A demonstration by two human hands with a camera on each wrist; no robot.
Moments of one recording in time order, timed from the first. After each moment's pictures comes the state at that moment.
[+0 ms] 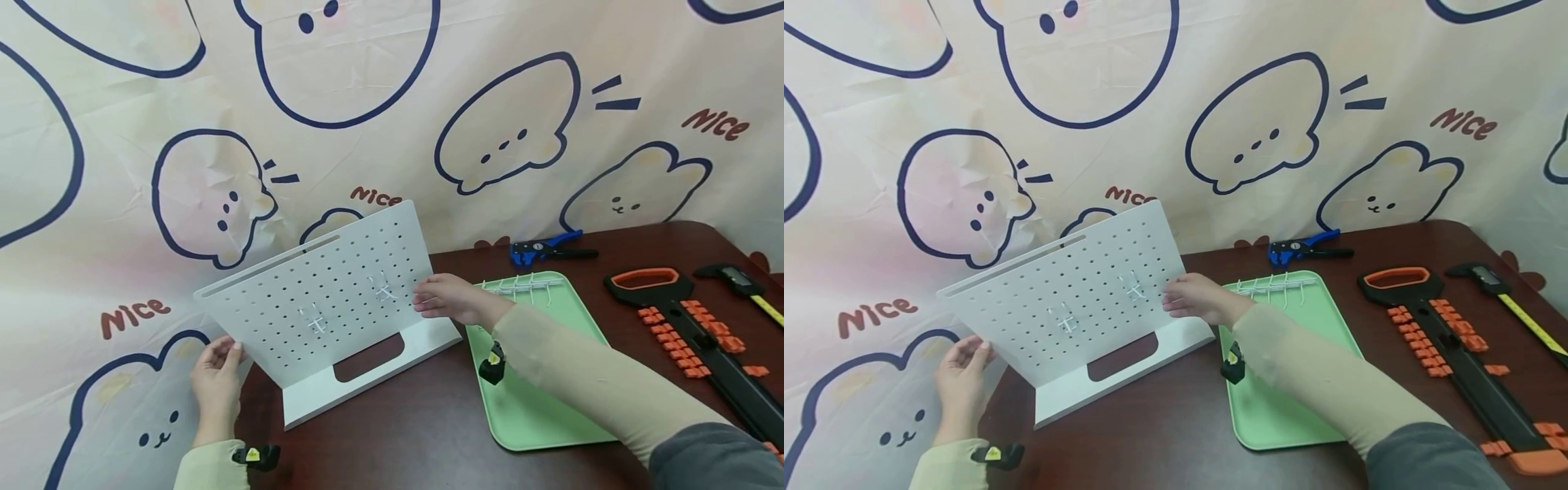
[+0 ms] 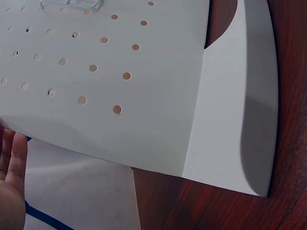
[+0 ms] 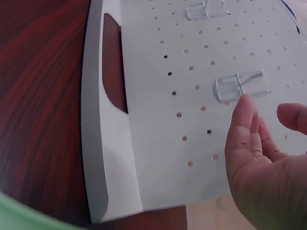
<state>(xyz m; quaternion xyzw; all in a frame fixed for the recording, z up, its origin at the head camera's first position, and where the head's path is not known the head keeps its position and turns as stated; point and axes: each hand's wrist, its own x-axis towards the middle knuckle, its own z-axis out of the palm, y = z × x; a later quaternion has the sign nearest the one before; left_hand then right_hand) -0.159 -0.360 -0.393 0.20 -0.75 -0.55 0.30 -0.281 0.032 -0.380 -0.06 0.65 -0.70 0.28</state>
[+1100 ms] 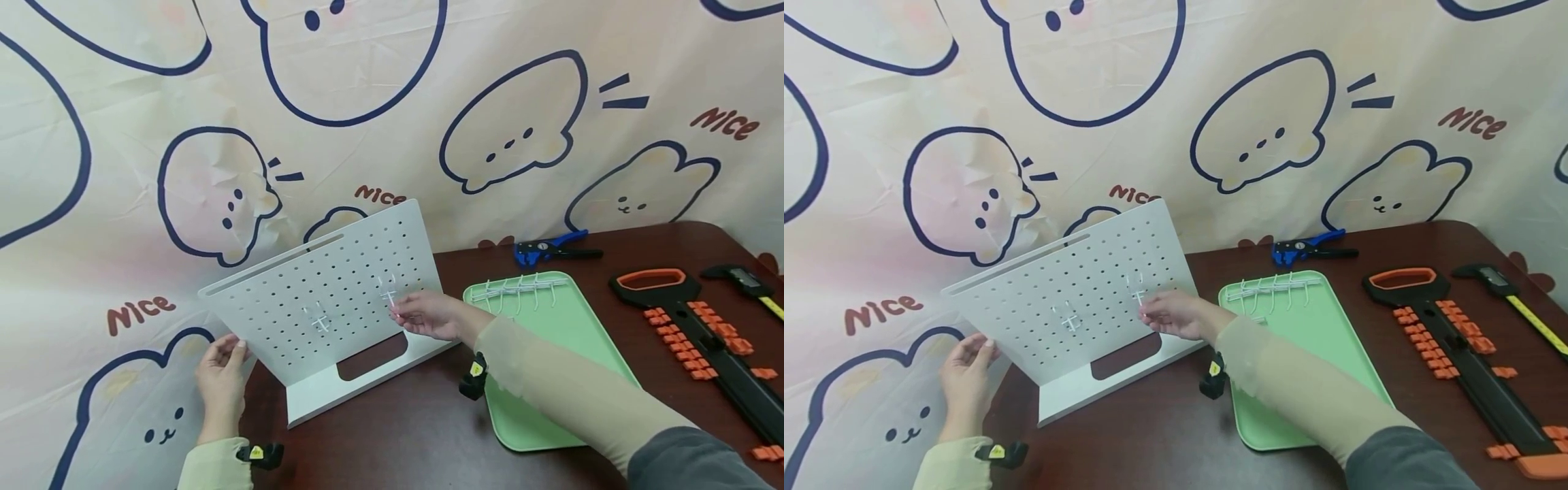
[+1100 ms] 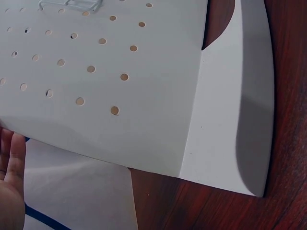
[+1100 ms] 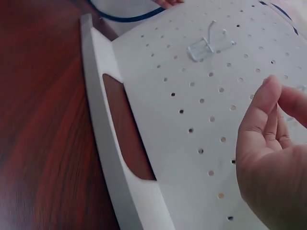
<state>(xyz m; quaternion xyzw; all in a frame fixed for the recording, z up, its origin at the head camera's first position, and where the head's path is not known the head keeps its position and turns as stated) -0.158 -0.360 -0.395 0.19 -0.74 -0.56 0.31 -0.269 -0.002 -0.388 -0.07 0.55 -0.75 0.37</state>
